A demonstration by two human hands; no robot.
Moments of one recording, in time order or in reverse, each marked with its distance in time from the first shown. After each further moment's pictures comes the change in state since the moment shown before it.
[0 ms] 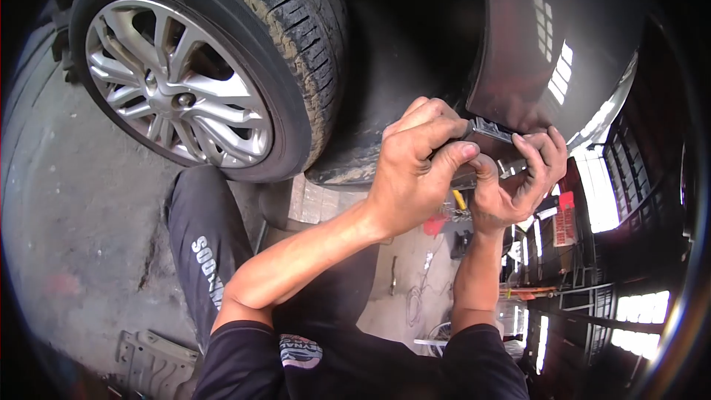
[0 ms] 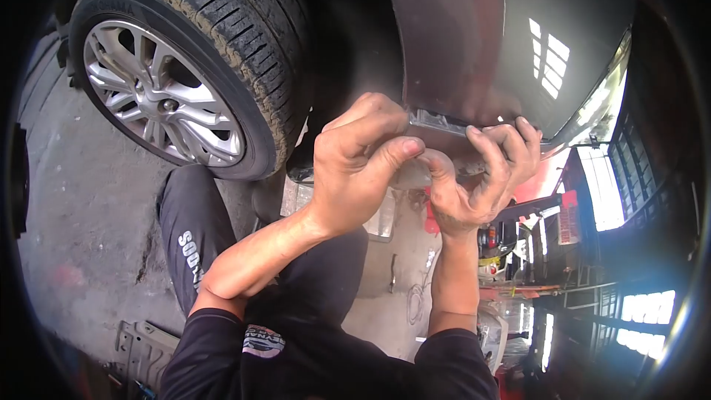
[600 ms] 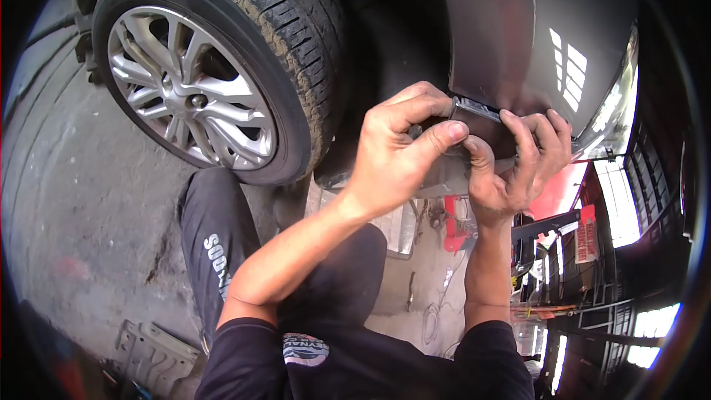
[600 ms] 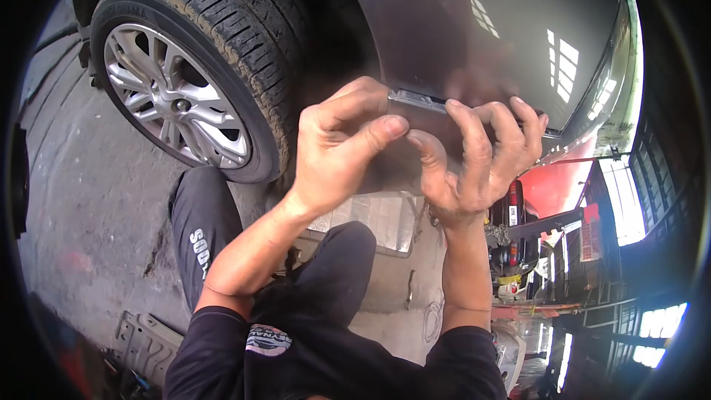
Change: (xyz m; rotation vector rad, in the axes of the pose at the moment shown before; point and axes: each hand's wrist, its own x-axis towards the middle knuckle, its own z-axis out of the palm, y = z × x) left_hand 0.000 -0.005 -0.005 -0.119 -0.072 -0.109; right_hand -0.001 0.001 0.010 -0.013 0.058 -0.032
